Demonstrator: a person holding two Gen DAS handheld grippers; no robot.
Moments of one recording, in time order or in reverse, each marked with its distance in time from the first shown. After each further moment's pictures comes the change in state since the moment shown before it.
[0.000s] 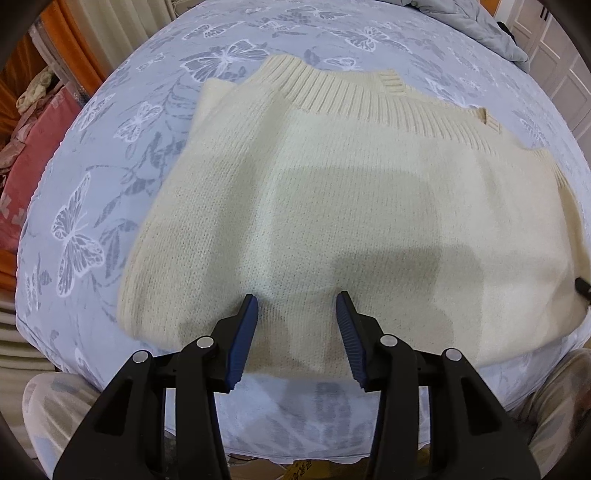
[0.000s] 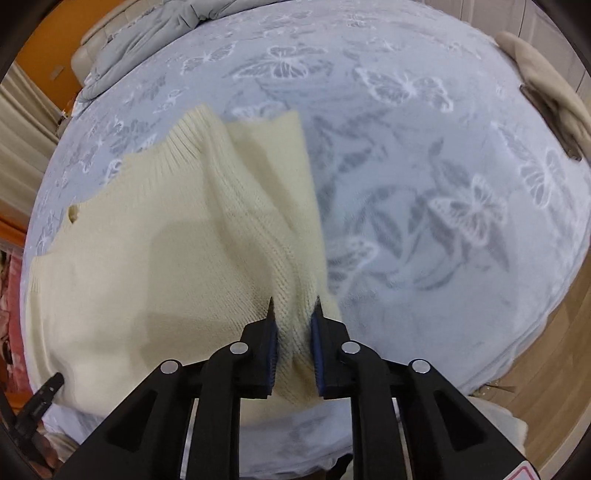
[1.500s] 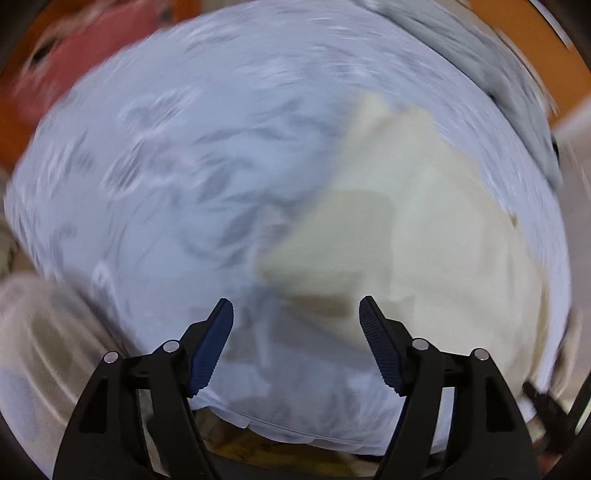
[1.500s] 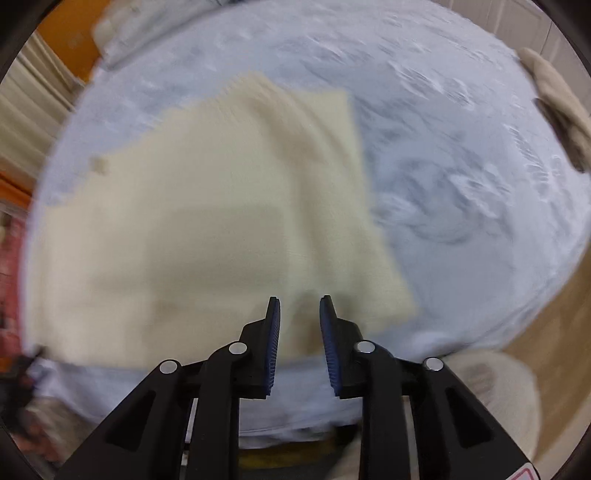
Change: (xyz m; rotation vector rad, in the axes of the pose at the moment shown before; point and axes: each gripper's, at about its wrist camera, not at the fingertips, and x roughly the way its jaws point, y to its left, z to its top) left arm -0.010 0.121 -0.040 -0.515 -0.009 -0.149; right arm -0.028 0.048 -0.042 -0.096 0.042 0.075
